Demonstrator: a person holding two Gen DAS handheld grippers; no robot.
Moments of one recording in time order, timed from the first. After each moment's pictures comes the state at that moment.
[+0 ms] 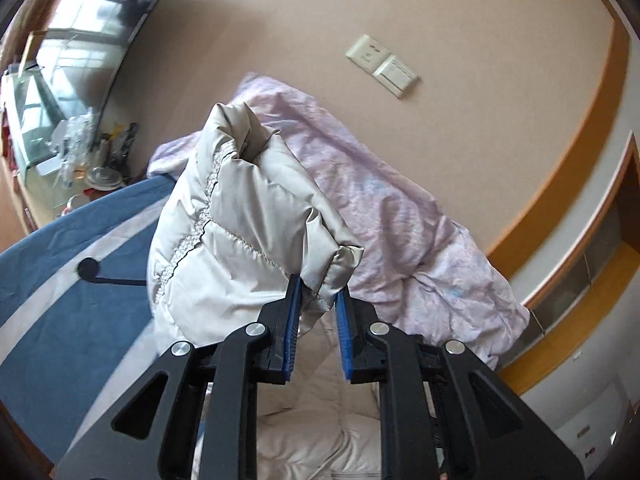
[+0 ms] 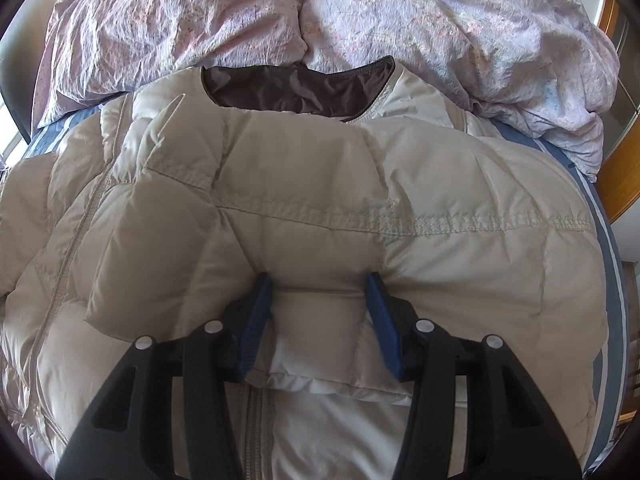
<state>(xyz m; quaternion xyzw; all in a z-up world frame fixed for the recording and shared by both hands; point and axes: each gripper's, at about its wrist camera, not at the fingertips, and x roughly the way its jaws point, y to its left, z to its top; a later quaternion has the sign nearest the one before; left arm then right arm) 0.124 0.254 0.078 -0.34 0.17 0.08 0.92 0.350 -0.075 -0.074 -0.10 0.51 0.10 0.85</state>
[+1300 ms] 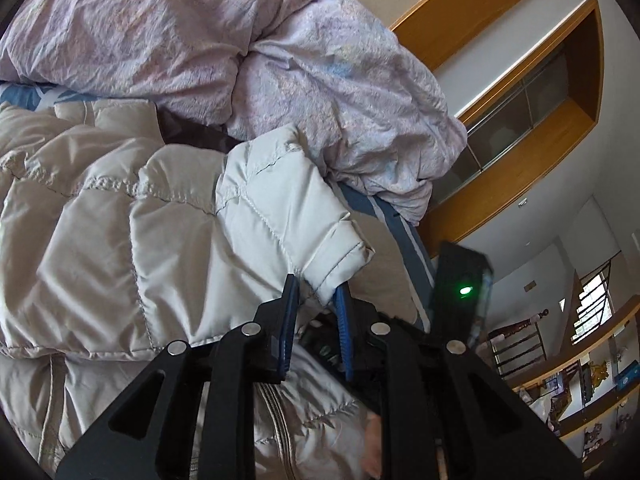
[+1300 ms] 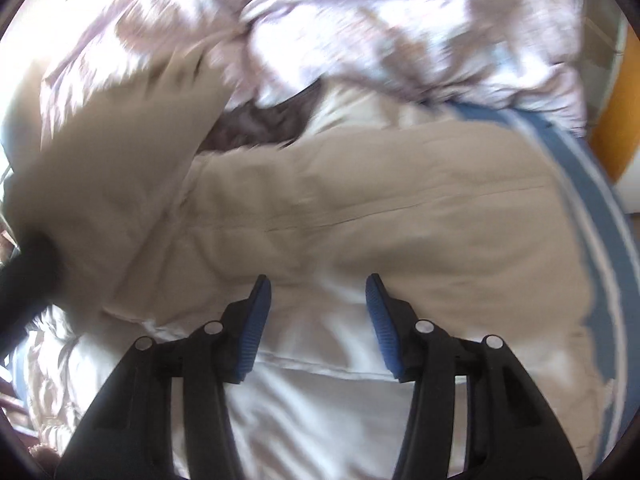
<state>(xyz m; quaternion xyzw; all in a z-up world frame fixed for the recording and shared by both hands) 0.292 0.014 -0.010 -0.28 0.39 -0.17 0.86 0.337 -0.147 -0.042 0.01 0.47 0.08 0.88</state>
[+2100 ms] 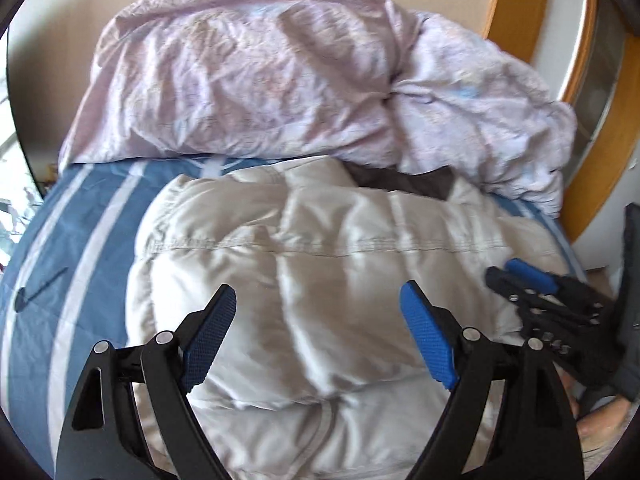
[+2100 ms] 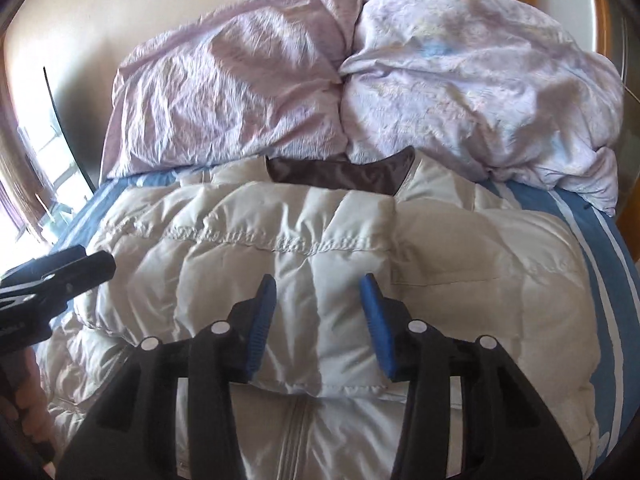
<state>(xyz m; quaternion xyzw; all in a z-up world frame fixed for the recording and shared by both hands) 0.257 0.099 -0.021 -0.10 0.38 0.06 0.92 0.321 -0.087 -0.012 -0.04 0.40 0.20 0.89</state>
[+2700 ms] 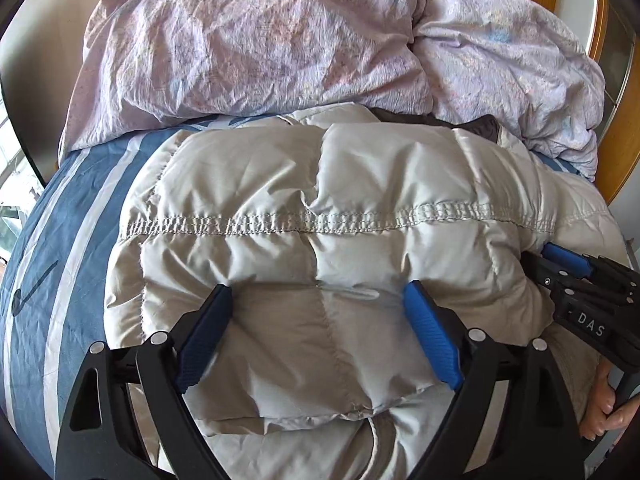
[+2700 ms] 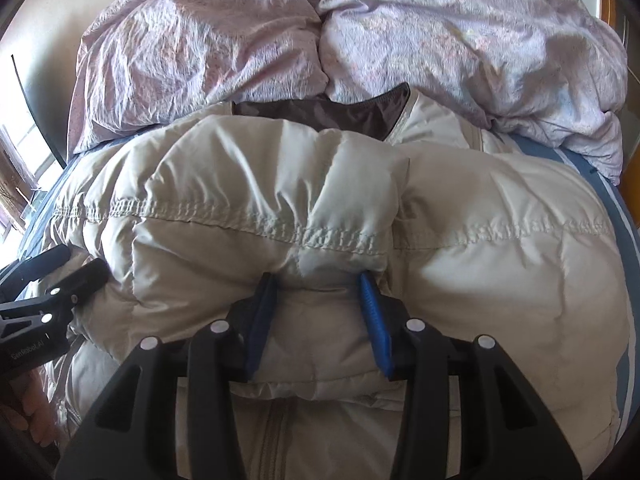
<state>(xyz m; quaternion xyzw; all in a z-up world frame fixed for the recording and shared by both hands) 0.281 0.100 -0.068 -0.06 0.43 0.08 0.90 0.345 -0.084 -0.062 -0.04 0.46 0.16 0.87</state>
